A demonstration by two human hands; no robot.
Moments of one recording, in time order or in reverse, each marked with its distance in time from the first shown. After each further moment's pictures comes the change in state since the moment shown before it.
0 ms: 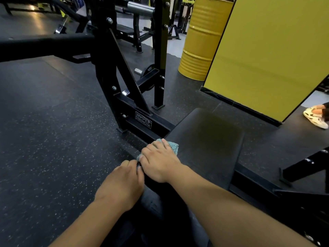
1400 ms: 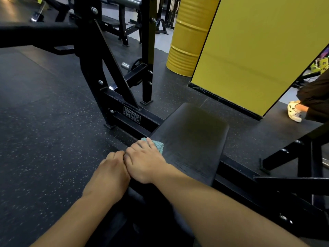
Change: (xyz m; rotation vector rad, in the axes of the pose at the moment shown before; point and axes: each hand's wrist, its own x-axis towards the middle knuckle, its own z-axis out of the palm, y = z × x) left_hand -0.004 -0.005 -0.004 -0.019 0.067 0.044; right_hand -0.014 -0.023 0.005 0.014 0.004 0.009
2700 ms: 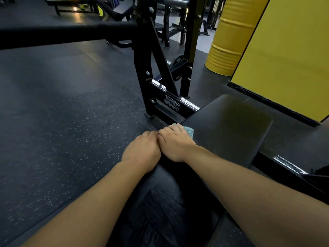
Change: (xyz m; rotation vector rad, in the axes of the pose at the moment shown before) left_hand -0.041 -0.018 -0.012 -0.004 -0.023 -0.107; right_hand -0.016 -0.029 0.020 -0.063 0.003 -0.057
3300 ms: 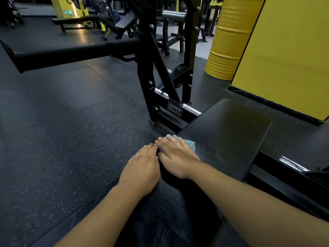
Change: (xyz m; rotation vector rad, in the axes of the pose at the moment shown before) left_hand -0.052 -0.026 0.000 0.086 0.051 0.125; right_hand -0.041 -0.027 0.004 0.160 -0.022 -0.060
